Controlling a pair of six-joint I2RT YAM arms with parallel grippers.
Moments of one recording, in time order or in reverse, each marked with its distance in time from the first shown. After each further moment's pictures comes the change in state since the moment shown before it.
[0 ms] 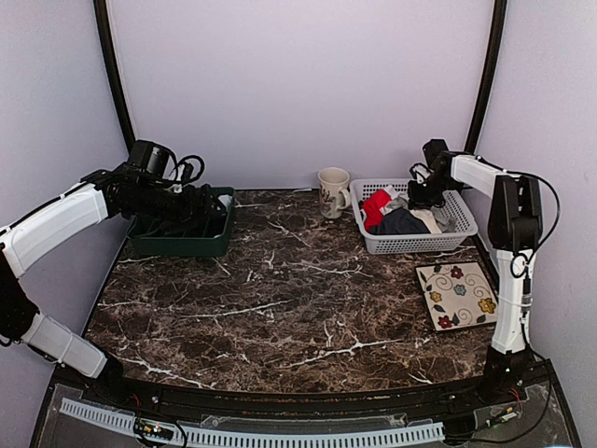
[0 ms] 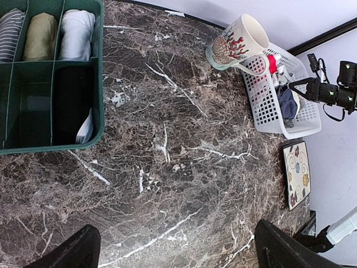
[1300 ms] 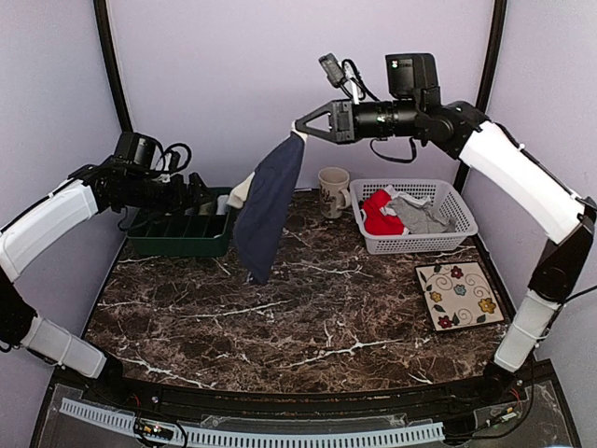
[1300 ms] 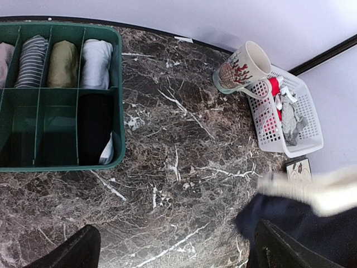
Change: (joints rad) left arm 0.048 -0.022 0.037 -0.007 -0.030 0.033; right arm 0.629 -0.461 0.119 0.271 -0.425 0.118
